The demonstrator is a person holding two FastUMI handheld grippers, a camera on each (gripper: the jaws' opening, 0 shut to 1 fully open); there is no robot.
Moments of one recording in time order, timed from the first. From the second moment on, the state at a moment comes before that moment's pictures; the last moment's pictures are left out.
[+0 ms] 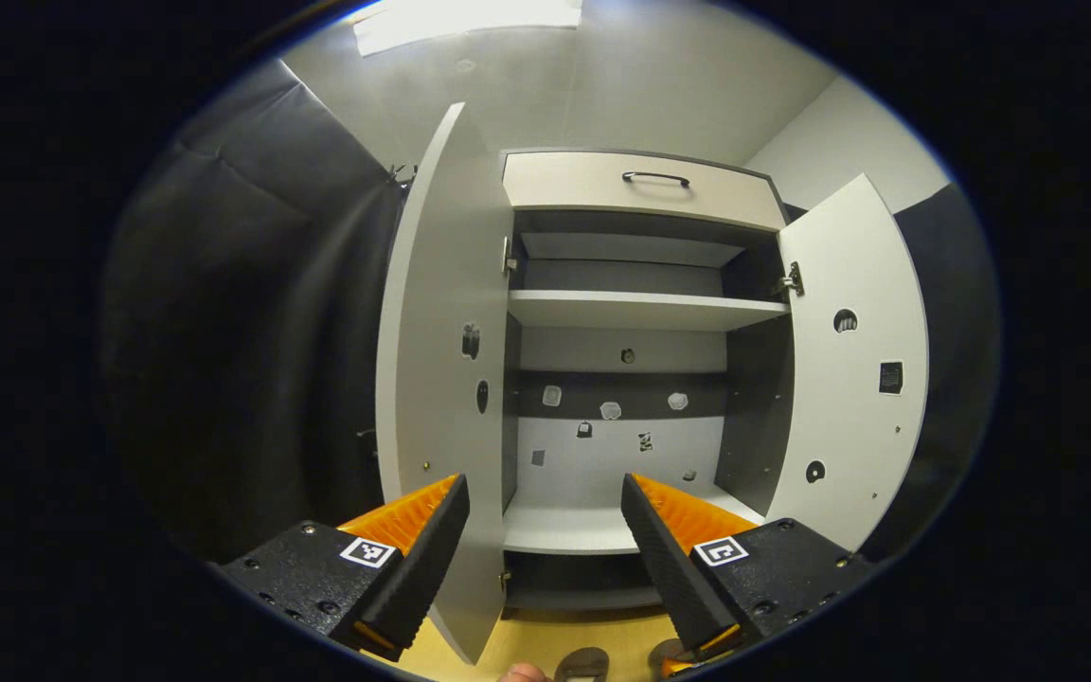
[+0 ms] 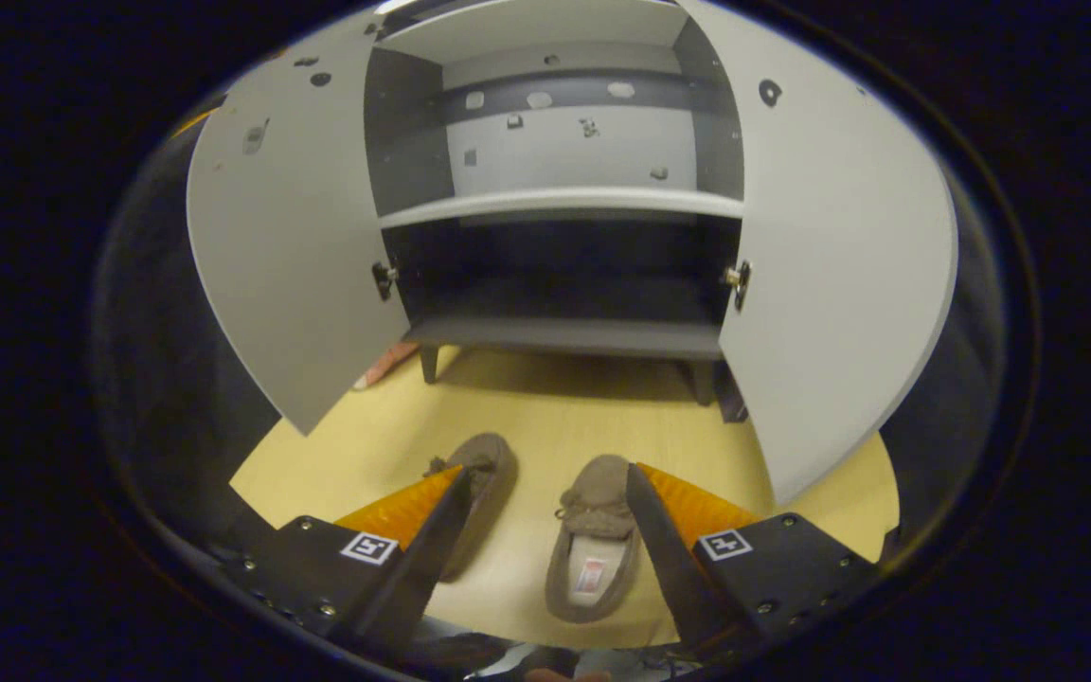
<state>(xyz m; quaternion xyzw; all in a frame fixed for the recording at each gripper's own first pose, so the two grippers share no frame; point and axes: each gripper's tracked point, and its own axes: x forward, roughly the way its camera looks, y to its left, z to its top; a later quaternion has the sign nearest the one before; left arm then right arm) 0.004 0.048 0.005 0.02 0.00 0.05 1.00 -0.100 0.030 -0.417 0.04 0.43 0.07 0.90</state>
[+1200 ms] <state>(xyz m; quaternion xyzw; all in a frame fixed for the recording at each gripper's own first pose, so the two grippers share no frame) -0.012 0.107 0.002 0.02 0.00 0.13 0.99 -0.116 0.014 -0.544 -0.07 0.51 0.04 0.86</state>
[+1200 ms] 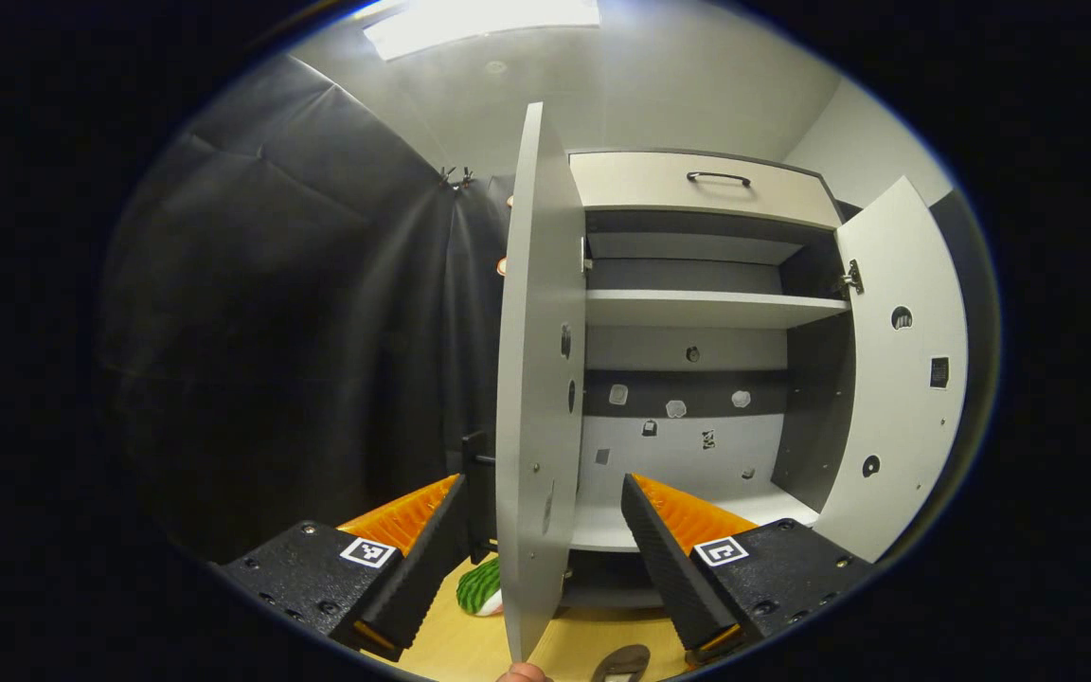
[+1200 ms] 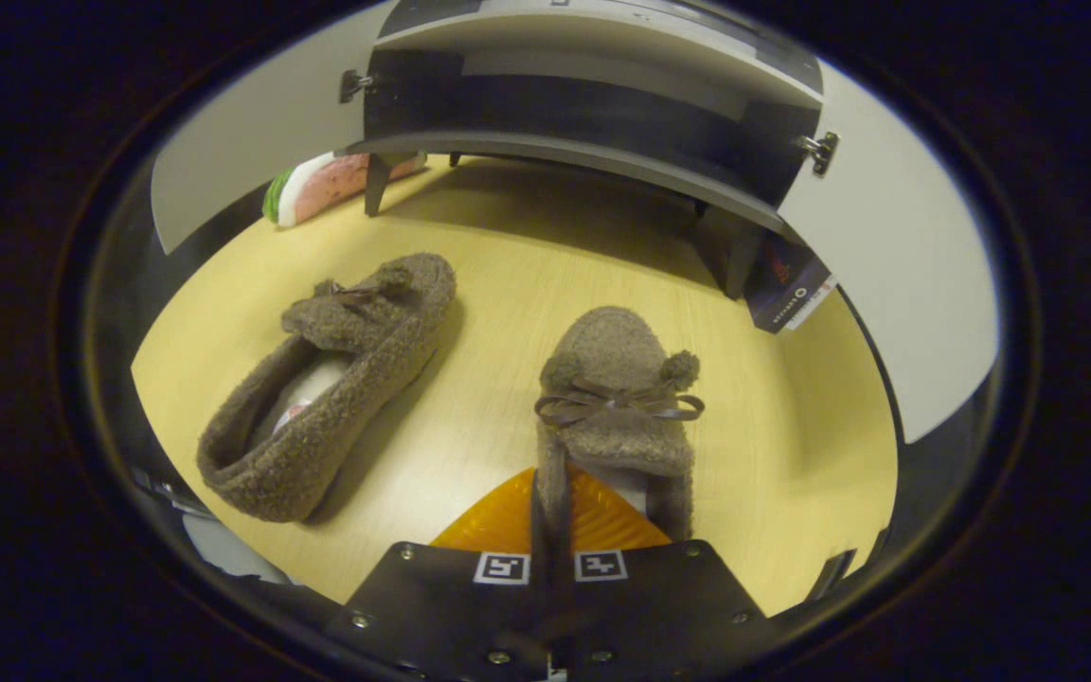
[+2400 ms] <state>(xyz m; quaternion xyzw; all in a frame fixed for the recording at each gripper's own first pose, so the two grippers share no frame) -0.020 0.107 0.000 0.02 0.00 0.13 0.99 0.100 0.020 -0.235 -0.01 0.19 0.06 0.98</state>
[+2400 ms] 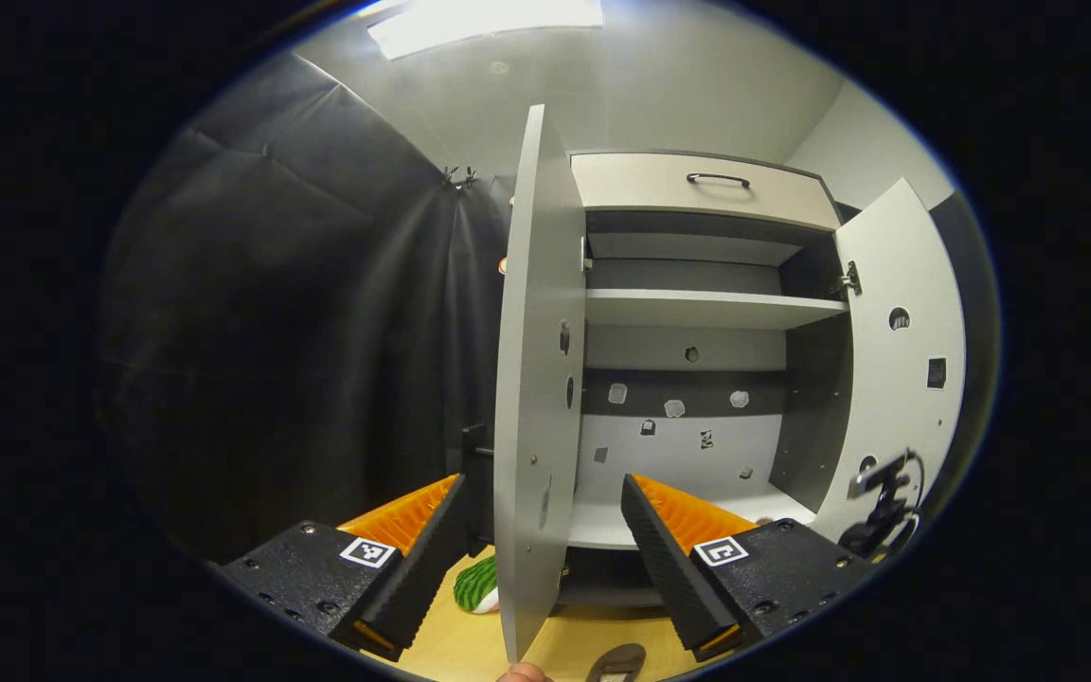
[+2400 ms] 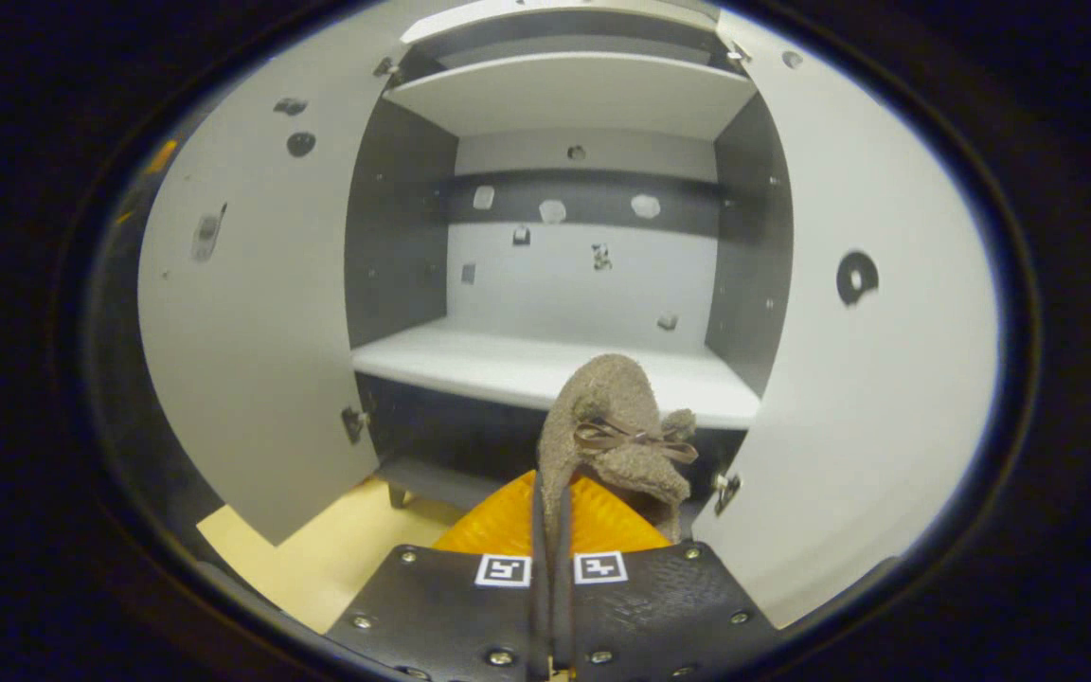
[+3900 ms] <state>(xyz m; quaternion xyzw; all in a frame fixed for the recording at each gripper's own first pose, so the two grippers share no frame) -0.078 0.166 0.001 0.02 -0.01 0.26 0.96 0.331 0.004 -0.264 -0.02 0.23 -0.01 0.97</state>
